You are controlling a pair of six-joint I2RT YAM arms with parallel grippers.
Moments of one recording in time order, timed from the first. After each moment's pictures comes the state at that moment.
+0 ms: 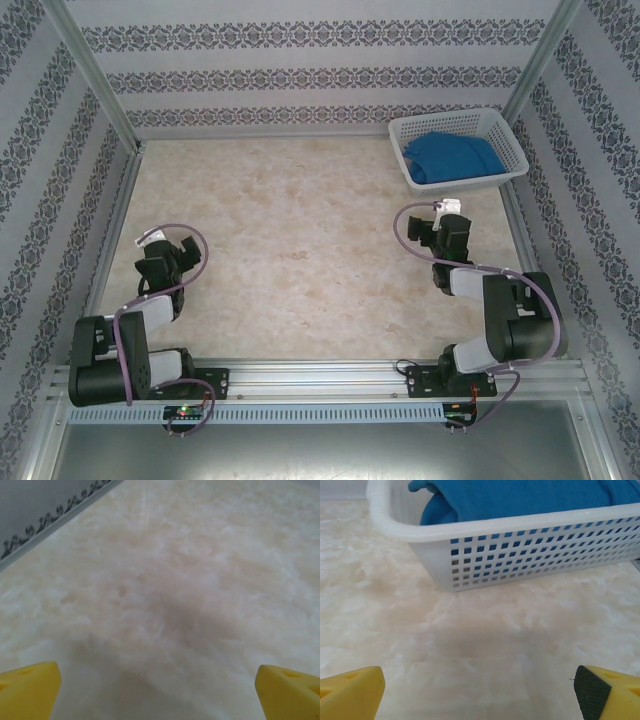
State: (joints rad) left arm 0.18 1.27 0.26 0.50 -0.20 -0.26; right arm 0.03 1.48 0.43 0.62 0.13 0.05
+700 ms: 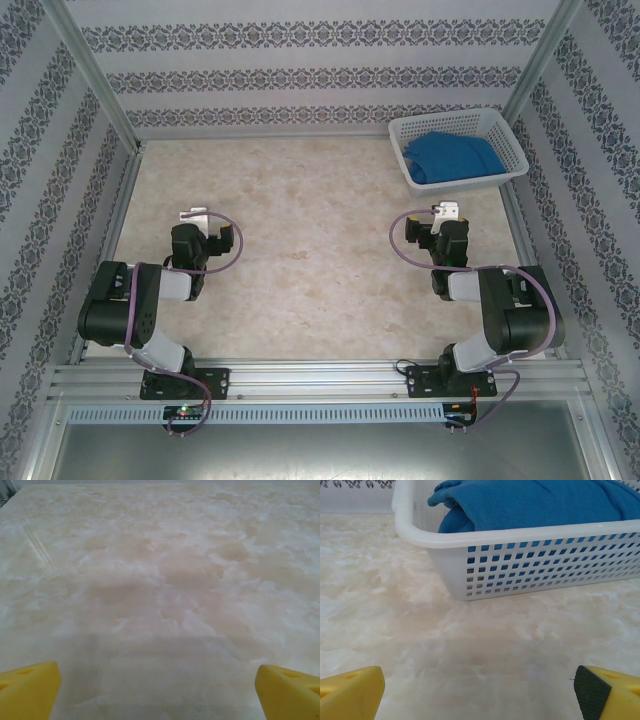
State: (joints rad) left arm -0.01 1.57 0.40 0.74 -0.08 -0.02; right arm 0.03 1.52 0.38 0.78 0.09 0.03
